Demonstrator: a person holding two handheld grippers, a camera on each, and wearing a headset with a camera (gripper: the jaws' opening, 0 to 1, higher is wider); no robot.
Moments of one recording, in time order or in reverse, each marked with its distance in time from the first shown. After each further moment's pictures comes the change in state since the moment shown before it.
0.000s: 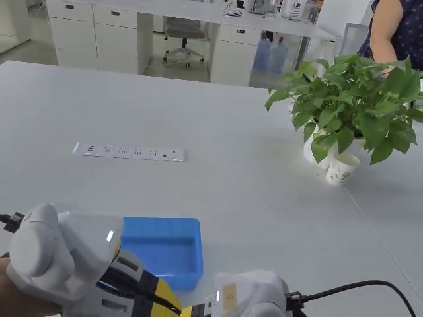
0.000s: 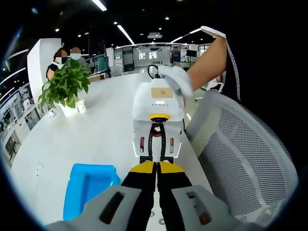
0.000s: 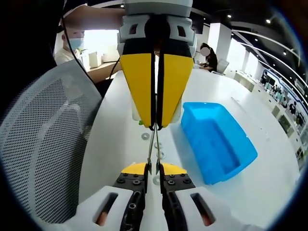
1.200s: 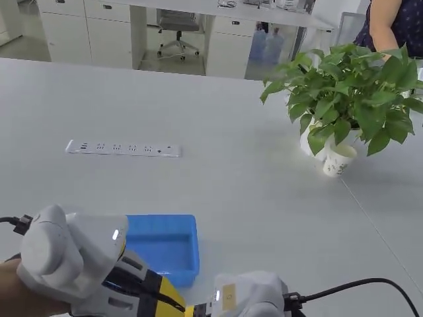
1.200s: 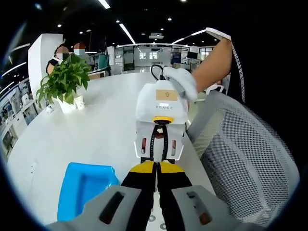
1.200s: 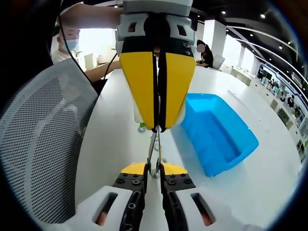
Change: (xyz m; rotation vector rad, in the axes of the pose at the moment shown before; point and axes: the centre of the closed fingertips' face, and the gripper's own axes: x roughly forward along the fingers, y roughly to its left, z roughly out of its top) left arm 0.014 0.007 -0.005 -0.039 -0.005 -0.019; right arm 0.003 -0.004 -0.015 0.043 0.006 -0.017
